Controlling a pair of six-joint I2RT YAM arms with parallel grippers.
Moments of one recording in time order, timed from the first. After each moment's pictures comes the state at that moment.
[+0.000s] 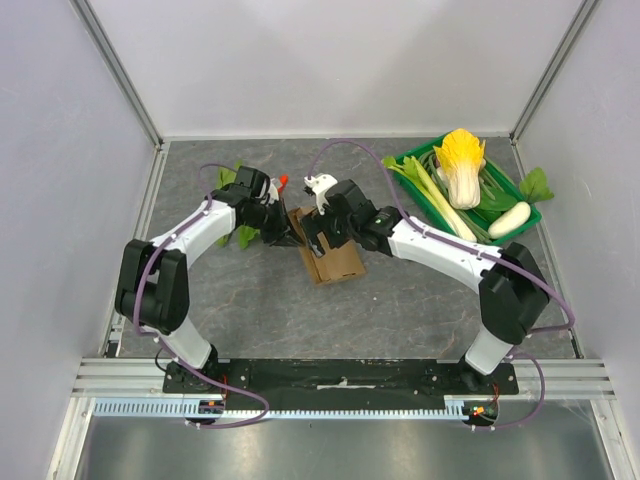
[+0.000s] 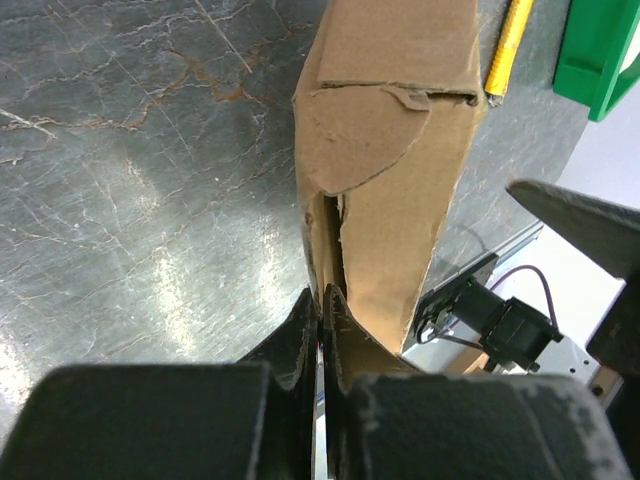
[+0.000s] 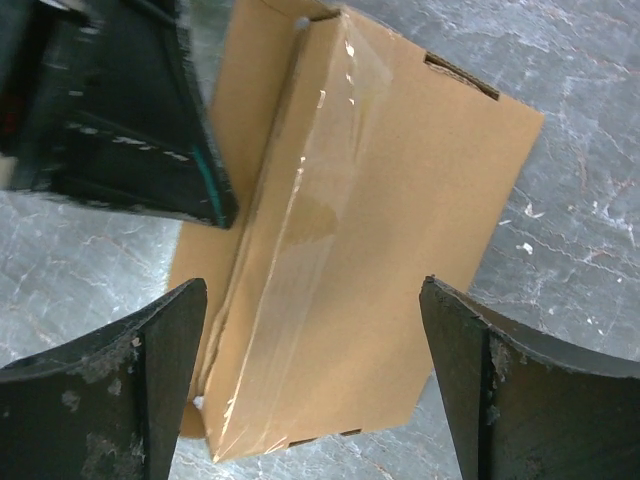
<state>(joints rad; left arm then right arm) -0.32 1.66 1.16 -0.57 0.55 -0.63 0.81 1.68 1.29 -0.33 0.01 0.12</state>
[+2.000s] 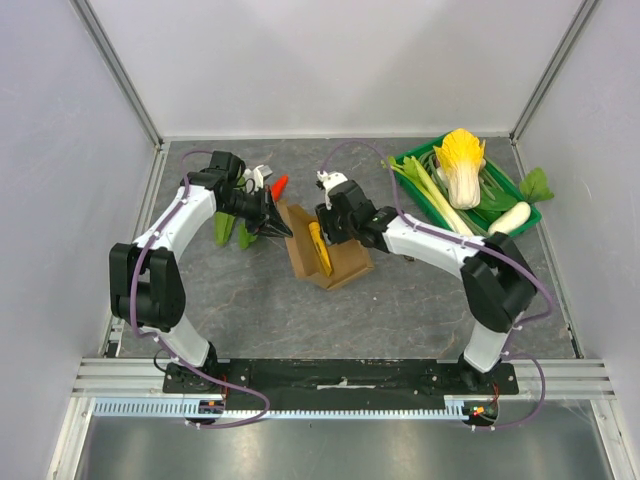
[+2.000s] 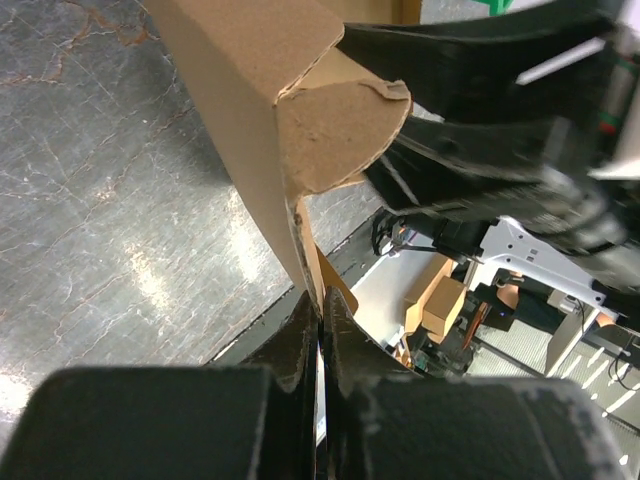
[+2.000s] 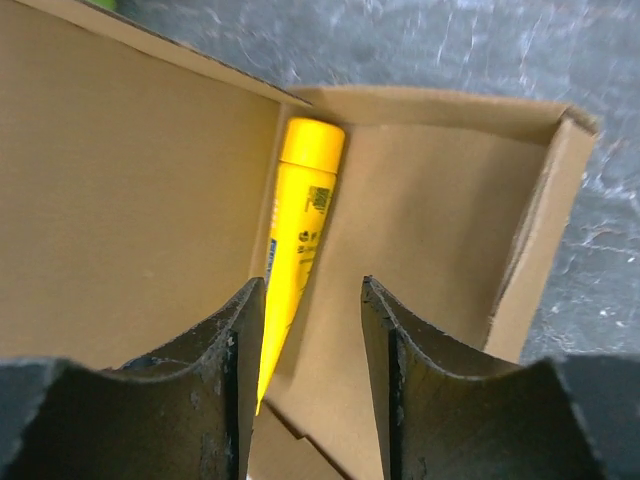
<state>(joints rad) -0.18 1.66 1.32 -0.86 0.84 -0.37 0.75 1.74 1.26 -0.23 0.08 0.25</state>
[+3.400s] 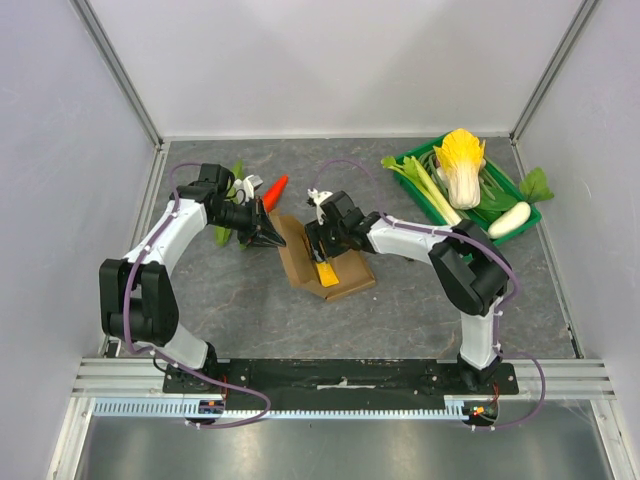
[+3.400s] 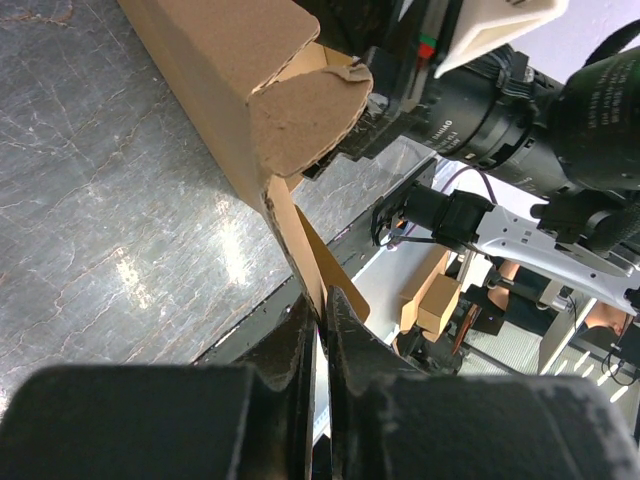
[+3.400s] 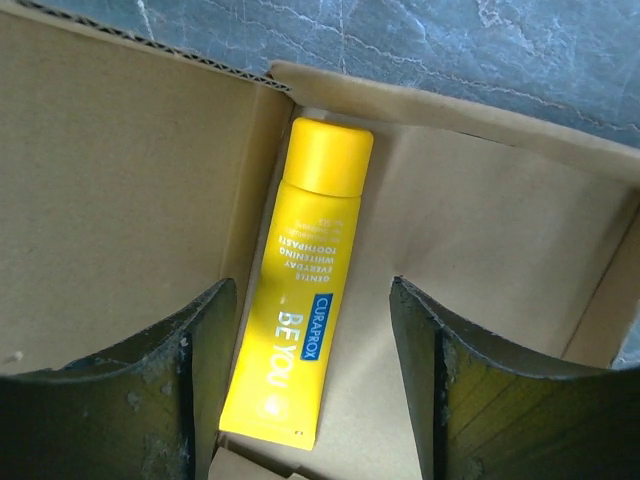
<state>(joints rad) -0.13 1.56 1.18 -0.83 0.87 -0.35 0.75 1.93 1.27 -0.21 -0.09 0.26</state>
